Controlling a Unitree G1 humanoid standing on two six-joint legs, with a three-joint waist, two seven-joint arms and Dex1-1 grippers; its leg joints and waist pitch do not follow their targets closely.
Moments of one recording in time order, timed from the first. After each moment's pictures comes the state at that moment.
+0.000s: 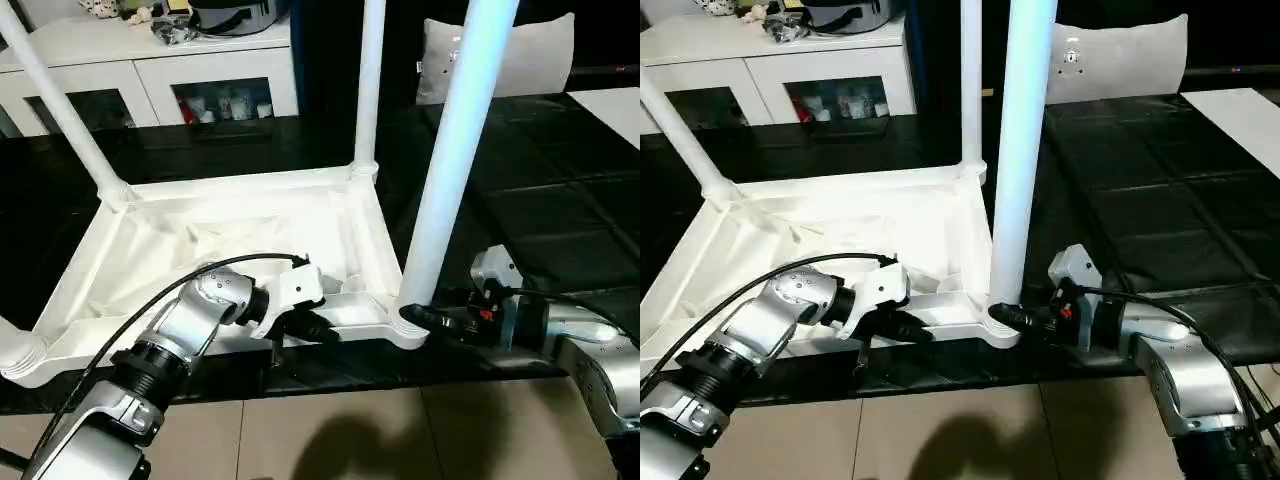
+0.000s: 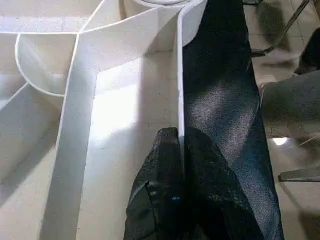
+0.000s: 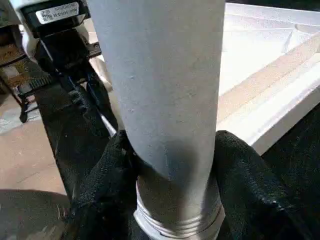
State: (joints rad) left arm -0.56 0.35 -0.40 0.44 0.03 0.20 -1.22; right arm -0.19 -0.50 0.03 0.04 0.32 0.39 1.03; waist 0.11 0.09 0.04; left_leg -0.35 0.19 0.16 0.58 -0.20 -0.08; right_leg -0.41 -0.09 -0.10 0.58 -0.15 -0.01
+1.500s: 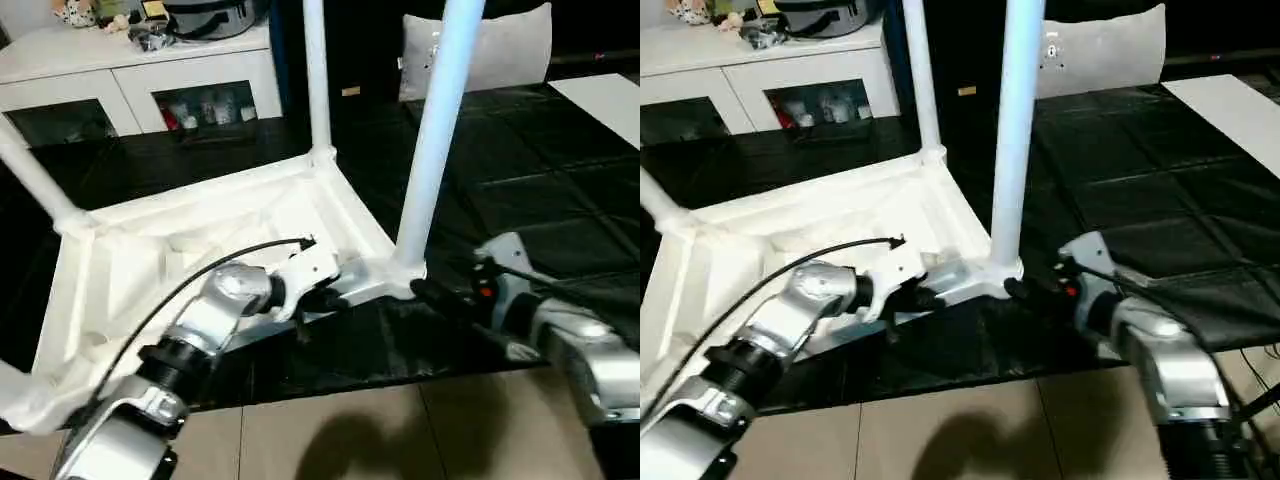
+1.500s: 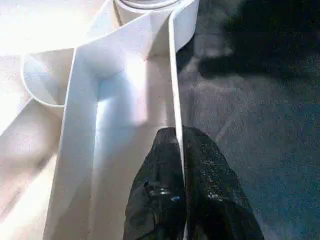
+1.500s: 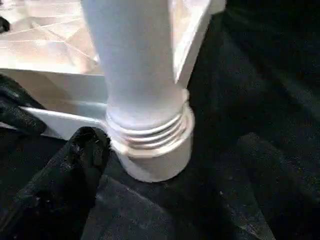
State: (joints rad) left arm -0.59 0.27 -0.37 0.51 0.07 0.19 -1.00; right arm -0.23 -0.46 -0.05 0.11 0.27 0.43 0.78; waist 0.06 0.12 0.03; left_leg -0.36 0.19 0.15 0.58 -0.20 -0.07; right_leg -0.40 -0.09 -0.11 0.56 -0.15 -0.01
